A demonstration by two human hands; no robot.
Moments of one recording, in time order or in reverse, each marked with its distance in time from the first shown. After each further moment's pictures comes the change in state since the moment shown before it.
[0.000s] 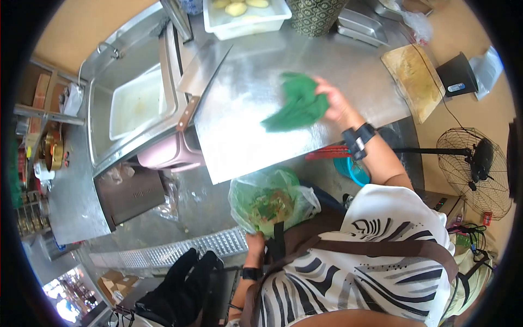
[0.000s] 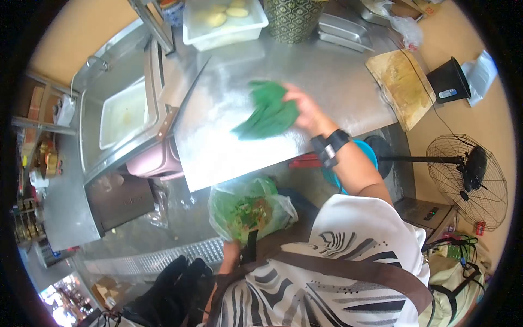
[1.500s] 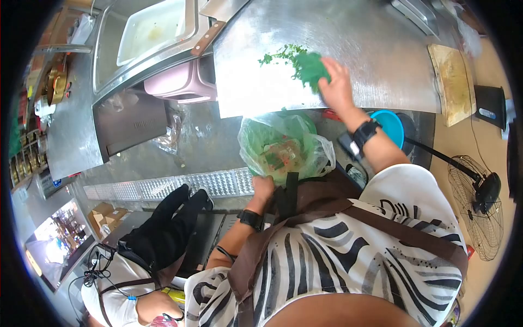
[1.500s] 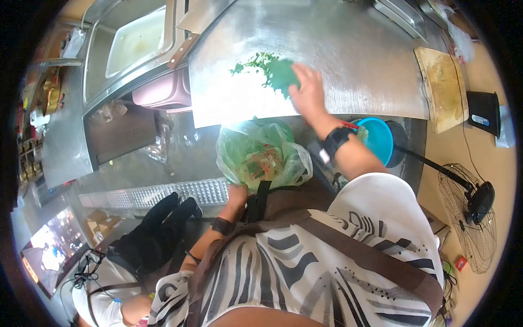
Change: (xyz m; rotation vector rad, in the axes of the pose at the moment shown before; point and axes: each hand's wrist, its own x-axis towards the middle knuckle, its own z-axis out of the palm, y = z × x) left_hand 0.061 -0.075 0.035 0.171 0.061 0.077; right_hand -0.022 0.116 -0.005 -1.643 0.338 -0.541
